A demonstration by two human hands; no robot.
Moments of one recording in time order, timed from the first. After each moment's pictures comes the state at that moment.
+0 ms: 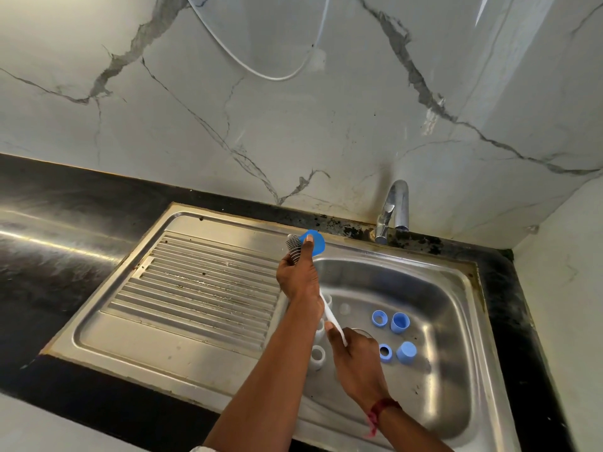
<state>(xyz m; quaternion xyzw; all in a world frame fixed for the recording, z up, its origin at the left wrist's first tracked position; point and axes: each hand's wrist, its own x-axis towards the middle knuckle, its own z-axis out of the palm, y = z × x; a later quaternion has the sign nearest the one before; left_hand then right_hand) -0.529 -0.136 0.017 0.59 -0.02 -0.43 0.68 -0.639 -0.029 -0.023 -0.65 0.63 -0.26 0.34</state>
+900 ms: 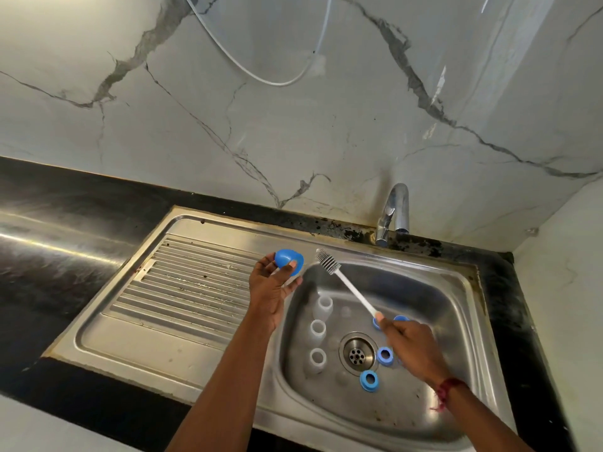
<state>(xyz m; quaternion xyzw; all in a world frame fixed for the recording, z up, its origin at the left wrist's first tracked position) -0.457 -0.109 -0.010 0.49 -0.14 -0.54 0.67 -0.728 -0.075 -0.018 -0.64 0.64 -0.20 0.37</state>
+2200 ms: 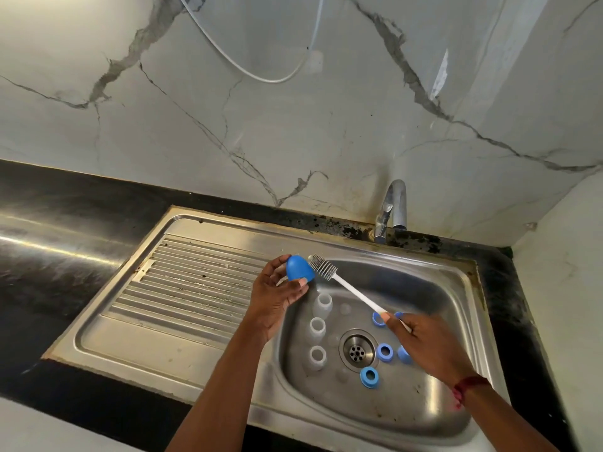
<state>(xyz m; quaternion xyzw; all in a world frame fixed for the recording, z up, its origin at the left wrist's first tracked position) -0.460 -0.088 -0.011 0.44 -0.24 -0.59 0.63 -0.751 -0.076 -0.006 -0.73 0.61 -0.17 0.25</state>
